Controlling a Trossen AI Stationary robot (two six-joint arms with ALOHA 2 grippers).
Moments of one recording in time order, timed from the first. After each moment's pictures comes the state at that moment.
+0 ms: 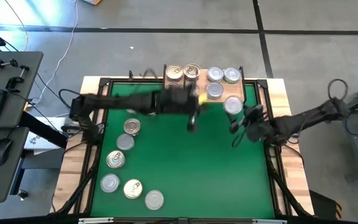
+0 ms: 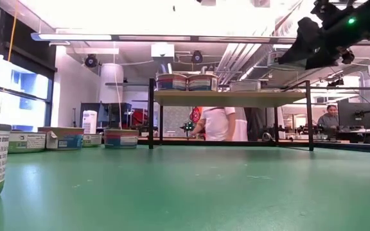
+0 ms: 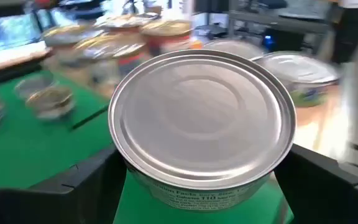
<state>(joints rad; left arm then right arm) 0.06 1.82 1.79 -0.32 -0.12 0.30 0.26 0.78 0.51 -0.42 1.11 0.64</state>
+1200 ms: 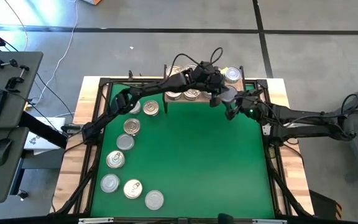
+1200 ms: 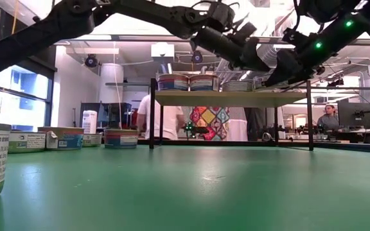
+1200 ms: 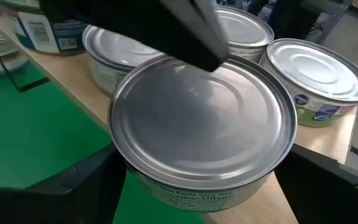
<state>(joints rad) 0.33 2.43 2.33 -0.32 0.20 0.33 -0.28 0.85 0.51 -0.24 0.58 0.18</state>
